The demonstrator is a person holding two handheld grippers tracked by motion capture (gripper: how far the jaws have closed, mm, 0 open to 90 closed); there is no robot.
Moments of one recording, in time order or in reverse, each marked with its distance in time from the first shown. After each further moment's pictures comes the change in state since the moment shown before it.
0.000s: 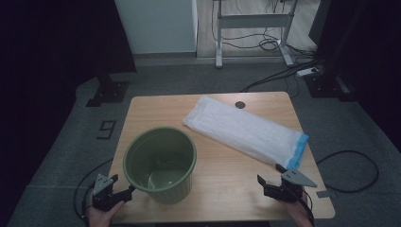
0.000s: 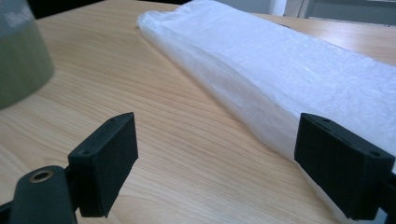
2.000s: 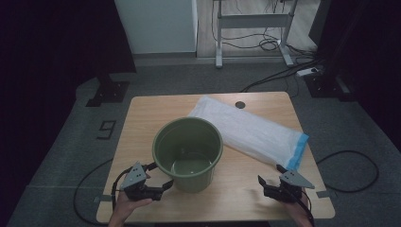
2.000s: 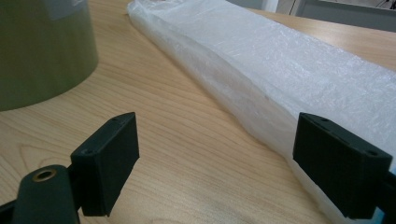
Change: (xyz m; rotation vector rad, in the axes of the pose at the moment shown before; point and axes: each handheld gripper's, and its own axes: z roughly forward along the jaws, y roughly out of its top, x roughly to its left) left arm -0.088 0.063 0.027 -0.142 -0.468 0.335; right arm 0.001 -0.006 0.002 0.018 -0.039 -0.047
